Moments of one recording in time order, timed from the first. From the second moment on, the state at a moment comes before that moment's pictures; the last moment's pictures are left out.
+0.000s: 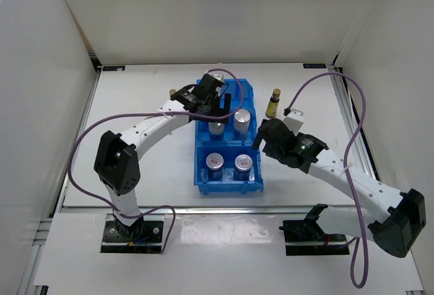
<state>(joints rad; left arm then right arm) -0.69 1.79 1.57 -0.68 -0.16 -0.43 0.81 1.11 0.96 -0.79 0.54 0.96</state>
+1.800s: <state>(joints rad) -0.41 1.04 0.98 -0.61 -0.52 -0.26 0.22 2.15 2.08 -1.03 0.01 0.30</state>
